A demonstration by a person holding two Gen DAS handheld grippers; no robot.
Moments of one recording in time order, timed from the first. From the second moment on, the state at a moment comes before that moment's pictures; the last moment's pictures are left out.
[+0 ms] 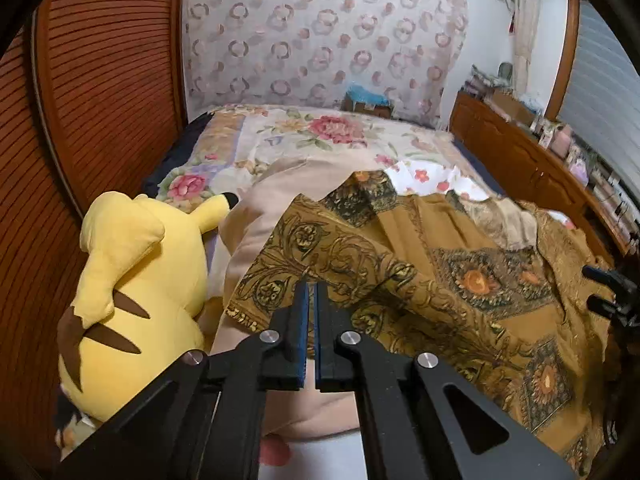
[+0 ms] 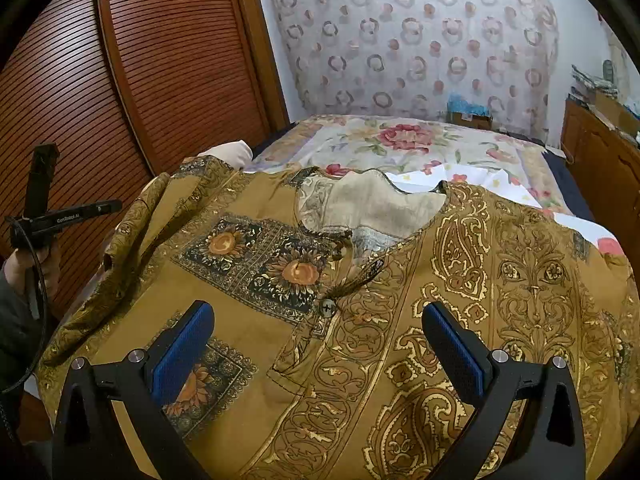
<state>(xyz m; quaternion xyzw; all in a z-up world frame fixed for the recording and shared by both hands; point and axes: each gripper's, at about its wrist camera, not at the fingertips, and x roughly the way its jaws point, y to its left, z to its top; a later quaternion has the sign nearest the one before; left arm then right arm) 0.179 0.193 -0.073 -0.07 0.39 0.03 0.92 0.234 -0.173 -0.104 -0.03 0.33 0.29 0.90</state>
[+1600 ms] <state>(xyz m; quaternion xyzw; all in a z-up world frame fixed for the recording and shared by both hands) 0.213 0.071 0.000 0.03 0.33 -0.11 0.94 0.226 -0.219 -0.092 0.00 0.31 0.24 0.92</state>
